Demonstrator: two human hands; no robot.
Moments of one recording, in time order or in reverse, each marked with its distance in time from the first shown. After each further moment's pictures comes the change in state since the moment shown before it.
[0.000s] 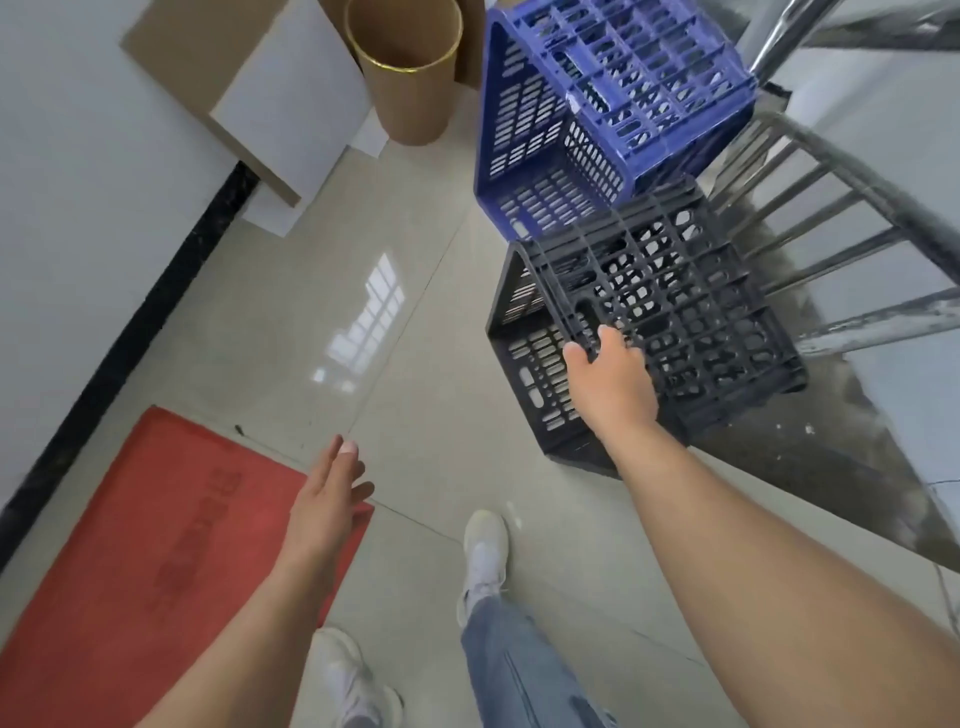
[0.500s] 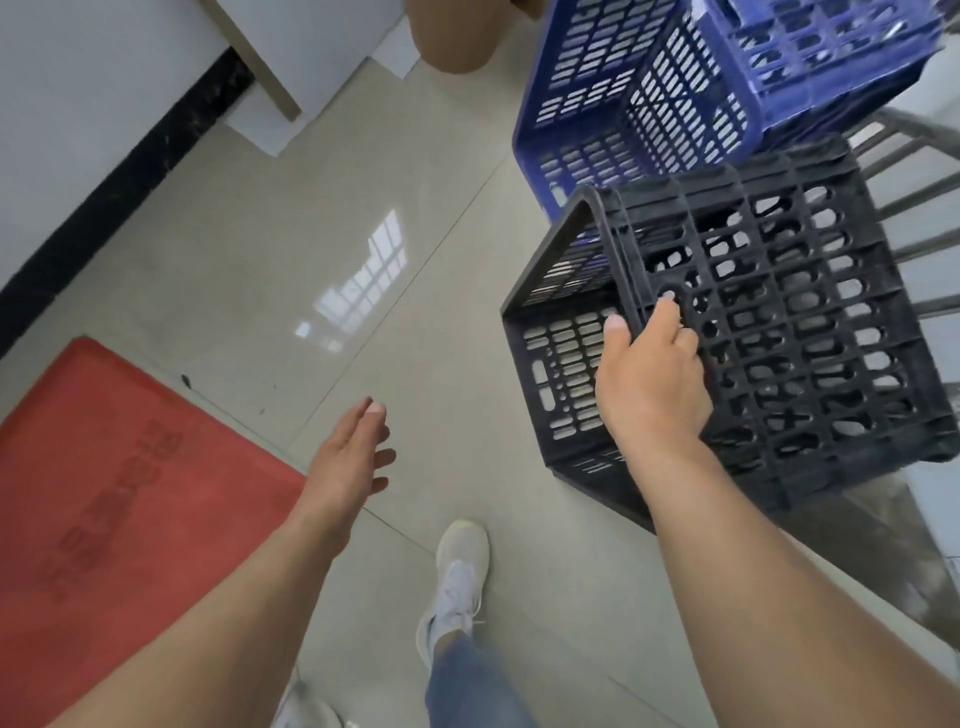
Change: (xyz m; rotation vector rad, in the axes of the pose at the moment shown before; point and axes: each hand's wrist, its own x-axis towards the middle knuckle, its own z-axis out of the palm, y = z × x) left_hand 0.119 -0.052 0.055 -0.046 -0.064 -0.043; right_hand 0.066 0.006 0.073 -0.251 0.148 -0.083
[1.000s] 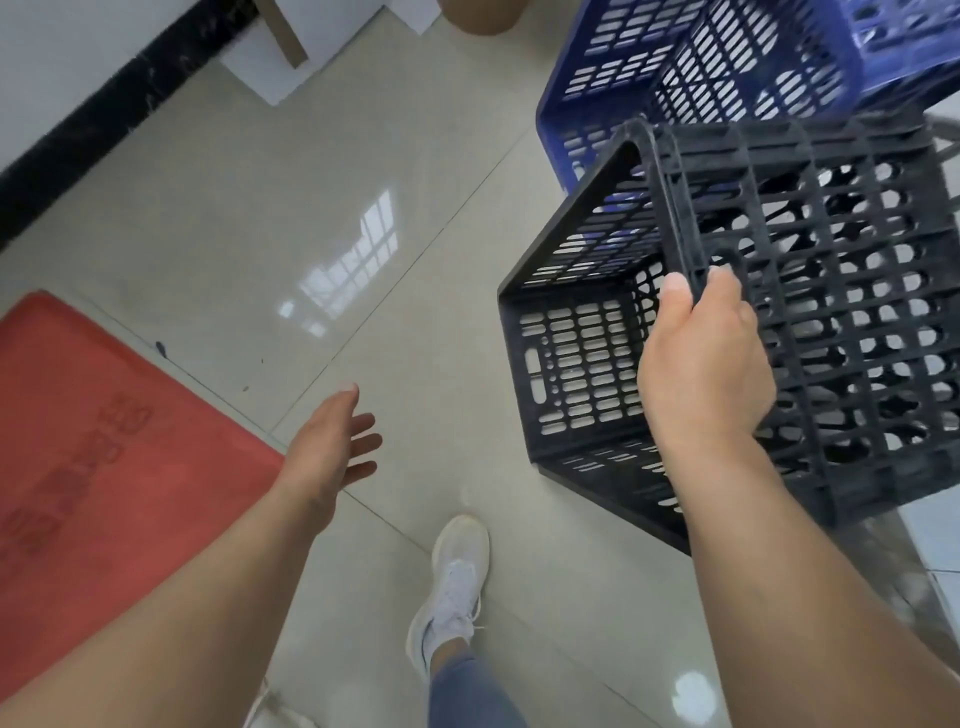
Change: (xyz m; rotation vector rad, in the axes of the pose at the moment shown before) left_hand 0.066 -0.047 -0.028 -0.153 0.009 -0.143; right_hand -0.014 -0.018 0.022 0.011 0.203 -0.090
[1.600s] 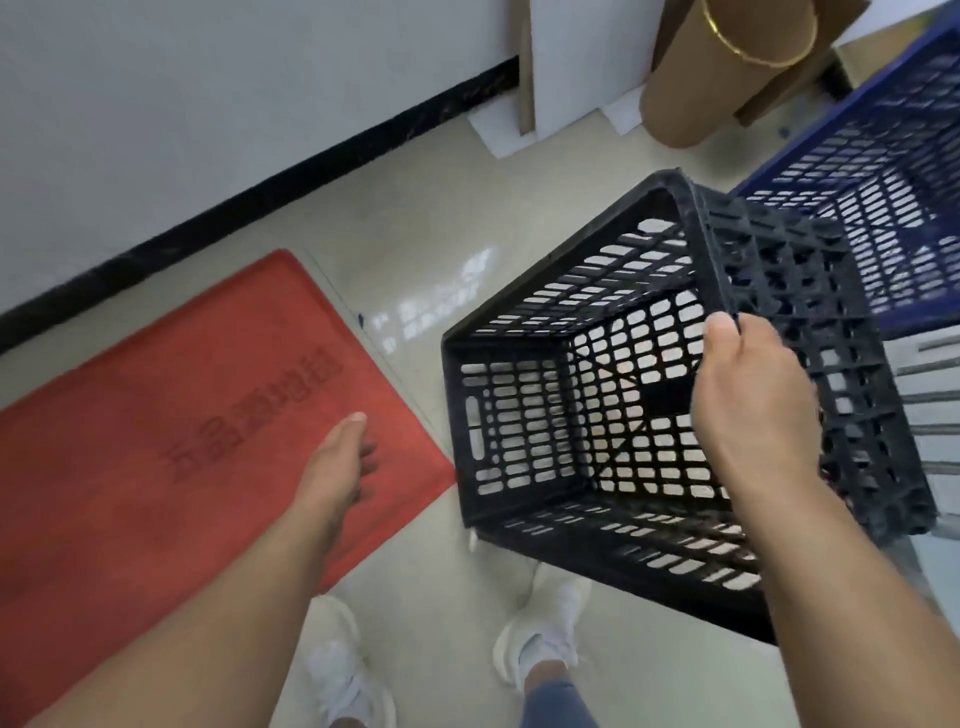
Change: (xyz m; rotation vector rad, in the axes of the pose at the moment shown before) left_hand -0.025 -0.065 -0.229 -0.192 0.212 0.062; right_hand -0.168 -0.148 0.012 0.076 -0.106 -0.264
